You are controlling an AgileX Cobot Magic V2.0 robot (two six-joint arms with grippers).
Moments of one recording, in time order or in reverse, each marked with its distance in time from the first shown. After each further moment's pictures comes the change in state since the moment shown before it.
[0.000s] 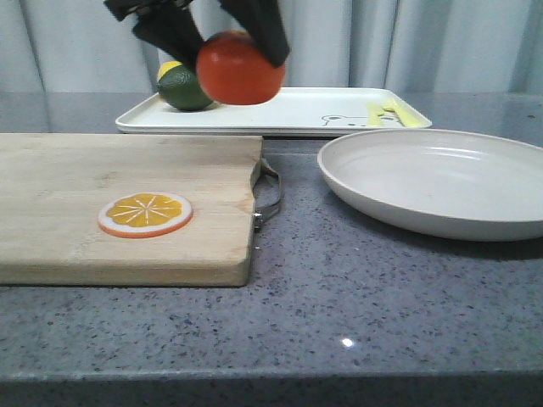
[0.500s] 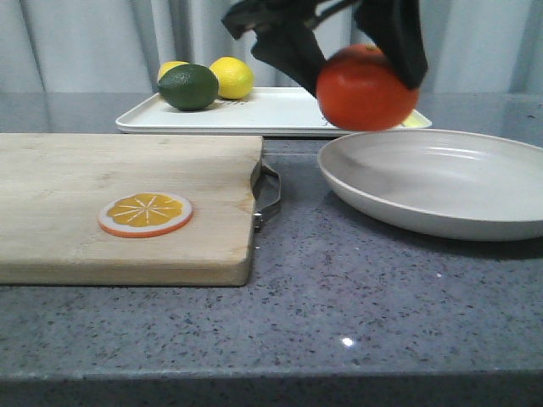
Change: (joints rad) left arm -0.205 0.100 -0.038 -0.020 -0.103 0.000; right arm 0.000 0.000 0.000 0.000 0.000 0.000
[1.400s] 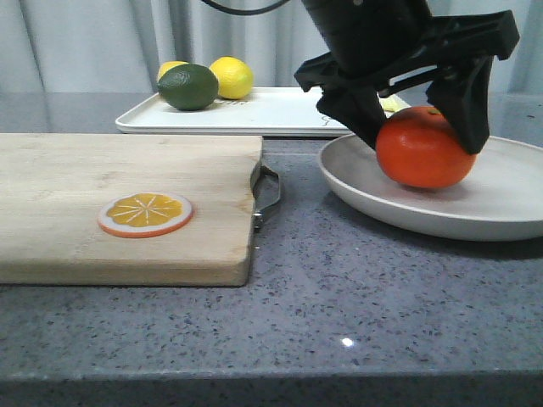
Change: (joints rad) left arm -0.050 0.176 -0.148 -0.017 0.018 0.069; right arm 0.000 0.000 0.000 0.000 0.022 0.000
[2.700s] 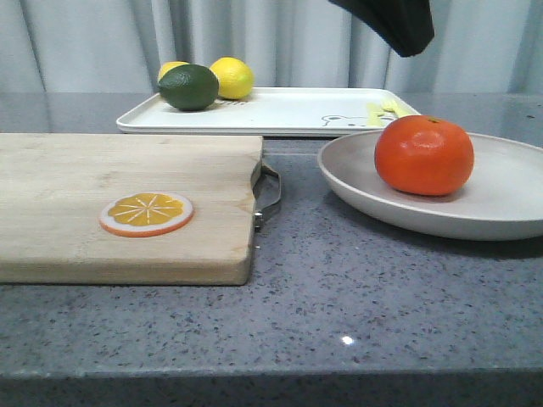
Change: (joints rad) left arm 0.037 -0.135 -0.060 0.000 0.161 0.030; right arm 0.000 0.000 0.000 0.000 0.058 0.000
